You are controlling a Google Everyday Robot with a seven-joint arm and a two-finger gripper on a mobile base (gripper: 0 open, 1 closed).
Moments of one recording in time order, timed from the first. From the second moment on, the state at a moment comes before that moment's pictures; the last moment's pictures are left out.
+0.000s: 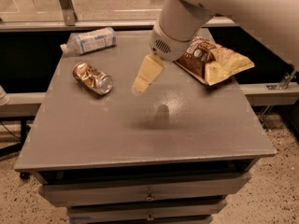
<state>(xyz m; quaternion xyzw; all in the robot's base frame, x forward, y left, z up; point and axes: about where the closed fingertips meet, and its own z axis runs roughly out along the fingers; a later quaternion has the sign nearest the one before) 0.561 -0.021 0.911 -0.49 0.84 0.05 0.21</state>
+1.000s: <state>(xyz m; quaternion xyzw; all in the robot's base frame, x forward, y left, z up) 0.604 0.106 0.894 -0.49 0.84 0.08 0.22</state>
